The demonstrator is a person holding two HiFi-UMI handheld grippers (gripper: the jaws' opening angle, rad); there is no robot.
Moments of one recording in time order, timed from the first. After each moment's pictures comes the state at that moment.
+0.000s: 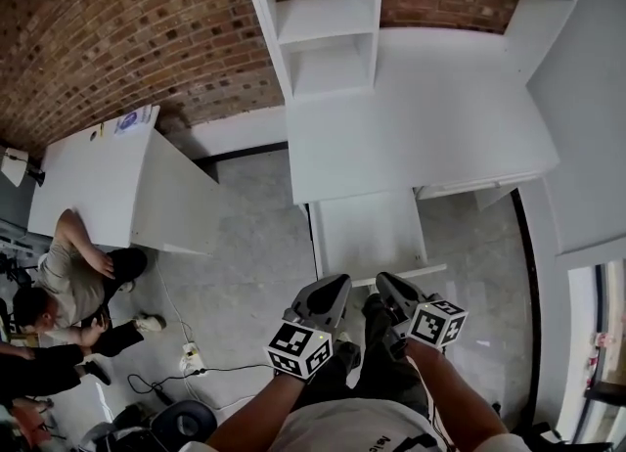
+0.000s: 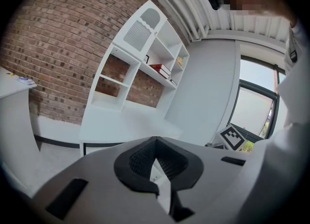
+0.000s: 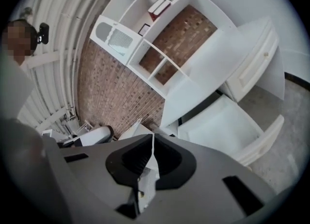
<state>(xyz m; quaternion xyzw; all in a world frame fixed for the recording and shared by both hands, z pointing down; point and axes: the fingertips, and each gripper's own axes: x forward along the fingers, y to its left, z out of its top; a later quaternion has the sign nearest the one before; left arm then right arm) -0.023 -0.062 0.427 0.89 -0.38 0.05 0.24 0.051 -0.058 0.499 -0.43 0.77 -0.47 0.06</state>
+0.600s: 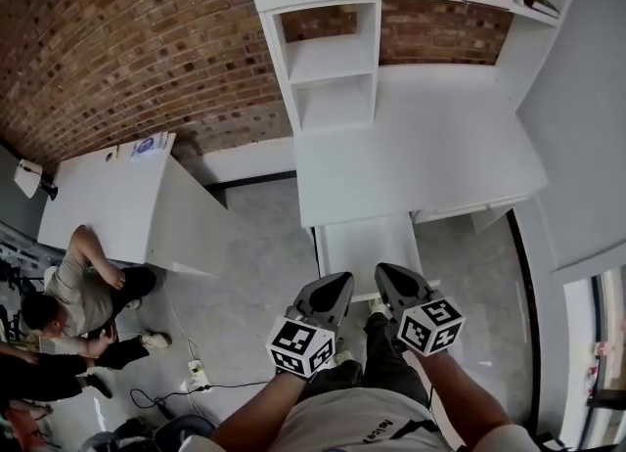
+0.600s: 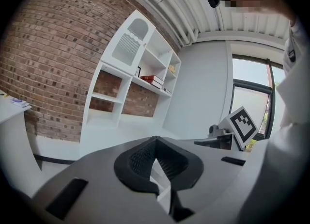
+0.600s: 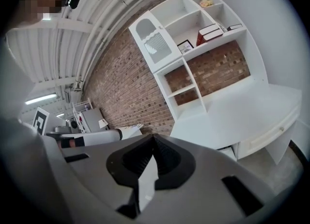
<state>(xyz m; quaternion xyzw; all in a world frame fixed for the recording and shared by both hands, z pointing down) -0.022 -0.074 0.342 0.90 -0.38 0.04 0.18 0.040 -0.087 0.374 -0.46 0.85 -0.27 -0.01</state>
